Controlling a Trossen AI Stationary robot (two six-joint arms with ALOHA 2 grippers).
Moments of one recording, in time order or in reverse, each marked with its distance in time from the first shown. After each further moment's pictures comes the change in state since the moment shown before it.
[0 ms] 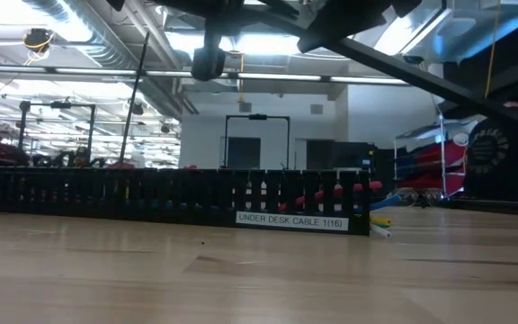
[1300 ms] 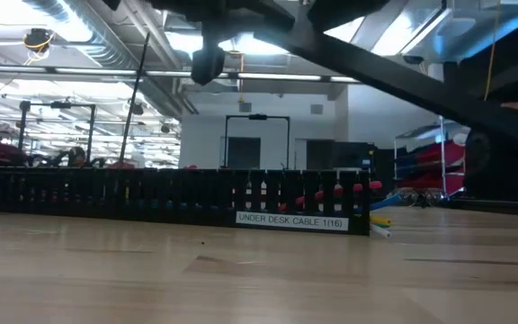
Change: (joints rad) left arm -0.010 0.000 -0.001 -0.044 -0.017 0.166; right arm -0.026 -0.102 0.001 -0.041 -0.252 0.135
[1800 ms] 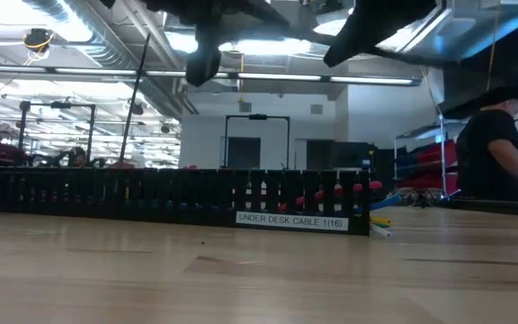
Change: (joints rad) left arm 0.002 -0.002 0.002 -0.070 -0.022 0.035; right arm 0.003 0.018 -0.056 -0.031 -0.009 0.065
